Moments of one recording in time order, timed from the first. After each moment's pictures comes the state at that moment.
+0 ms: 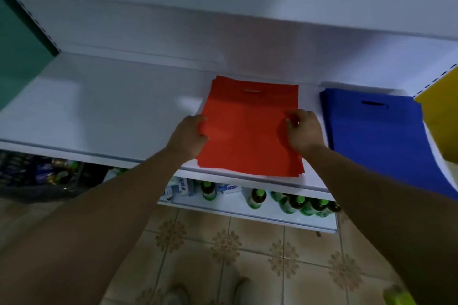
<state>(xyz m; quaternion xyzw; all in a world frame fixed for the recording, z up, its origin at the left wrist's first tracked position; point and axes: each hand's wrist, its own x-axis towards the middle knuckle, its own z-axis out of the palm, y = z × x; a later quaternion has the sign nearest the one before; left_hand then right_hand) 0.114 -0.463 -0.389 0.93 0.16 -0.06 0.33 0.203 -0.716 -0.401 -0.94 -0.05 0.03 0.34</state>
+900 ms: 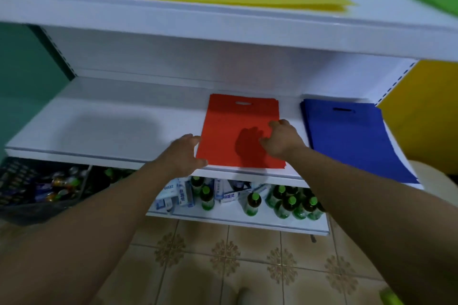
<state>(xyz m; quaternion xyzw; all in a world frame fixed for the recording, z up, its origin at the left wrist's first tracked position) 0.036 -0.465 -0.340 0.96 0.08 -0.15 0.23 0.134 -0.700 -0.340 -0.98 -0.10 0.13 0.15</state>
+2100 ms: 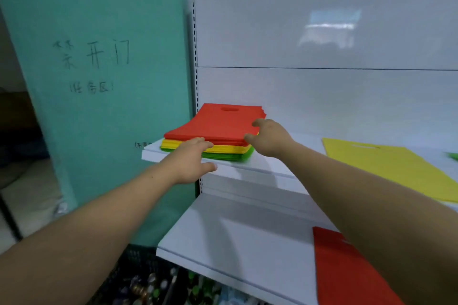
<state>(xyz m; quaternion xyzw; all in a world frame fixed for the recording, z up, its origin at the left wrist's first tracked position) -0.090 -0.191 -0.041 0.98 0.11 0.15 0.11 0.049 -0.357 -0.012 -0.91 -0.33 -0.09 0.23</state>
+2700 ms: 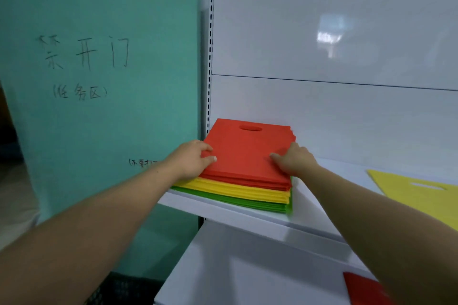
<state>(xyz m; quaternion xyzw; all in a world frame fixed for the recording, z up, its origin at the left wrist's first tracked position) 0.026 -0.046 -0.022 0.96 0.13 0.17 0.17 0.182 -0.257 -0.033 -0.96 -0.14 -0.05 0.23</state>
